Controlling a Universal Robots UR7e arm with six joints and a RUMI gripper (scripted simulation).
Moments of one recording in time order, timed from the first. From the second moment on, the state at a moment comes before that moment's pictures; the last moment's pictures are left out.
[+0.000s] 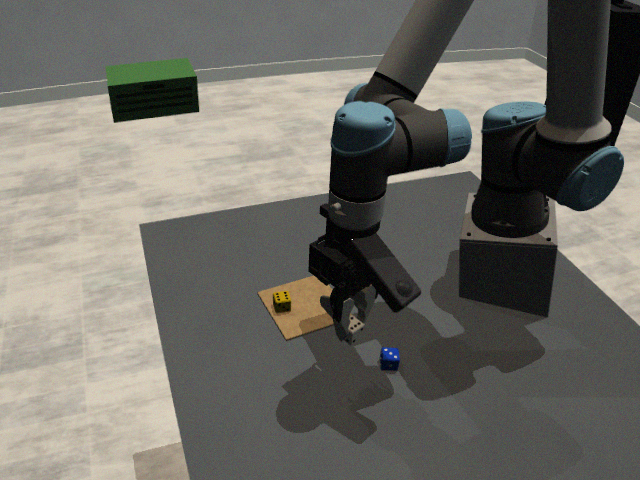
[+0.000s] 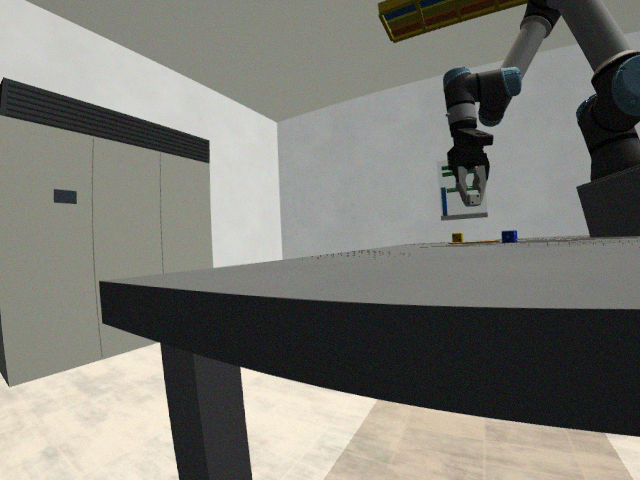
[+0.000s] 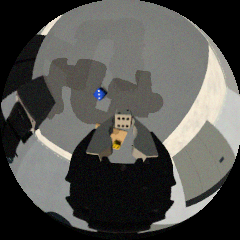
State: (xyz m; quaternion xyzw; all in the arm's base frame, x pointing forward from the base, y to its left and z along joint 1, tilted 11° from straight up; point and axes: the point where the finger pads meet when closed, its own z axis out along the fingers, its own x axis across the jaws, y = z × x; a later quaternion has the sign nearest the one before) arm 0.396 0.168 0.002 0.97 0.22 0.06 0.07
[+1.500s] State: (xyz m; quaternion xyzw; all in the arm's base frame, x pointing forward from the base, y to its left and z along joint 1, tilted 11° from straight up) arm 0.406 0.160 -0.009 0.88 0.44 0.09 0.17
